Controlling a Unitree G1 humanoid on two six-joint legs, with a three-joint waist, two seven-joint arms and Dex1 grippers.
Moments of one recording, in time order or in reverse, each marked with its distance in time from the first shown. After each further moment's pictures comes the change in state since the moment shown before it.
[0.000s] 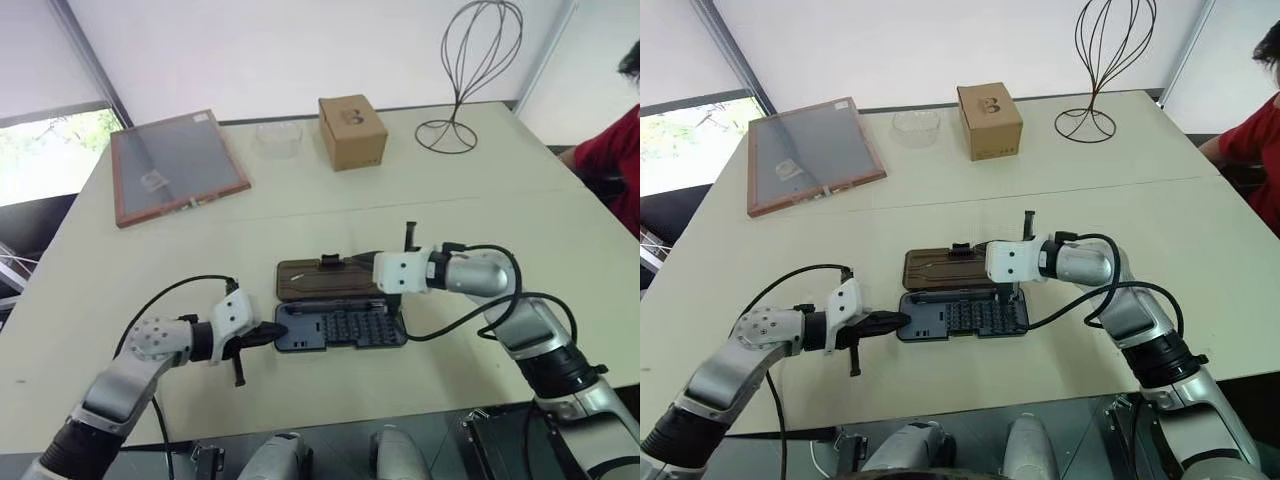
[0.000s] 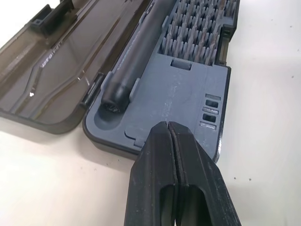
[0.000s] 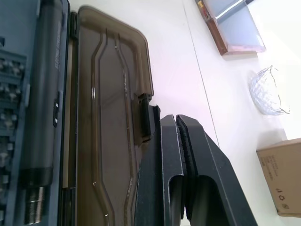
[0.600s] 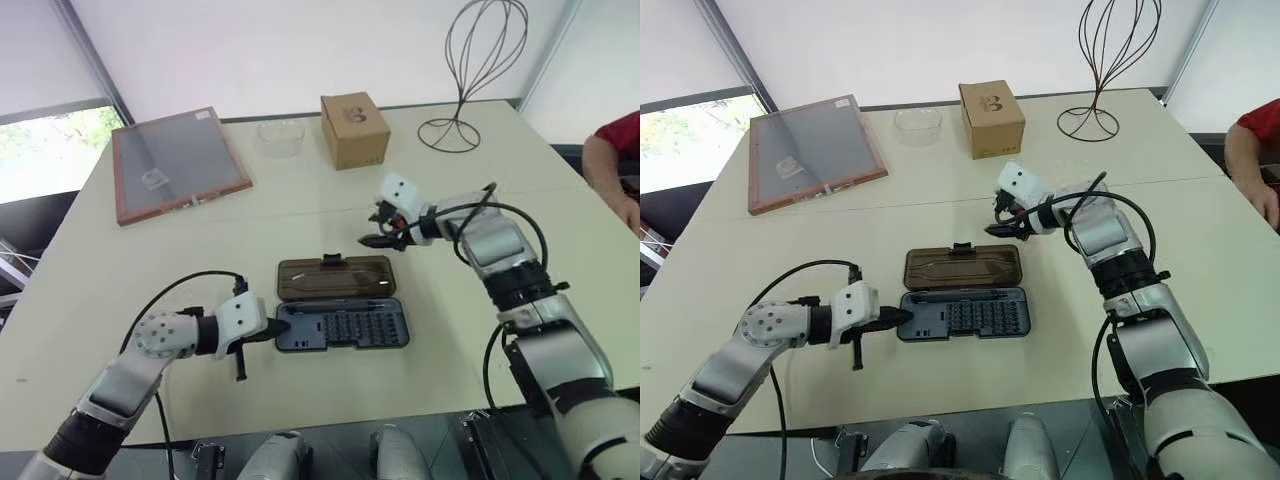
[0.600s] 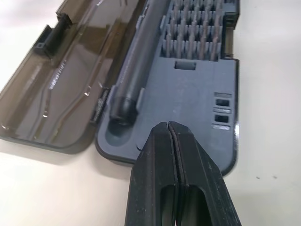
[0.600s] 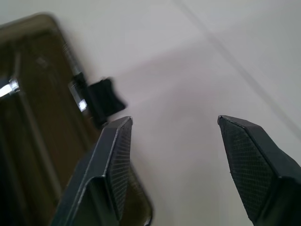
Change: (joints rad) left arm -0.045 0.007 -0.056 0.015 0.121 -0.121 0.030; right arm -0.468 0.124 0.047 0.573 0.187 0.628 0.235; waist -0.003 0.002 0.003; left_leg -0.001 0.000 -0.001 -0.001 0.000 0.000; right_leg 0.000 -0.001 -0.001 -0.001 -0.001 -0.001
